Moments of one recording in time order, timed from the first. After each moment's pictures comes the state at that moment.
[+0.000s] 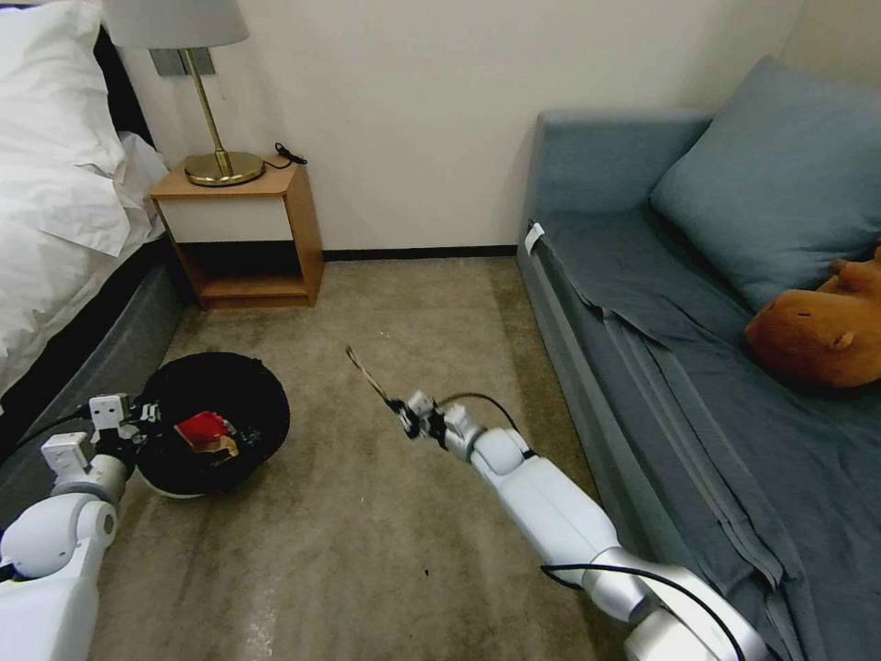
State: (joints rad) left arm 1.18 -1.07 -0.82 -1.56 -0.49 0.20 0.12; right arm -0.53 1.48 -0.19 0.98 0.30 0.15 -0.40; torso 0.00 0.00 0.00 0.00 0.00
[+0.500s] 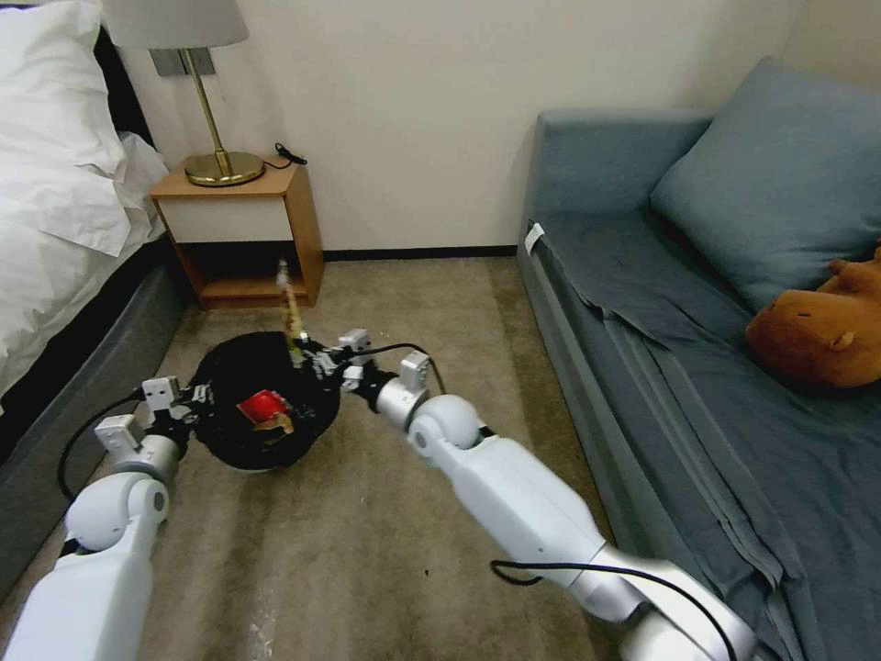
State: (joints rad) left arm 1.11 -1.17 -0.73 -1.59 -0.57 0.21 0.13; right arm -0.56 1.59 -0.28 1.18 0.67 0.02 -0.31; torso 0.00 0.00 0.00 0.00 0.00
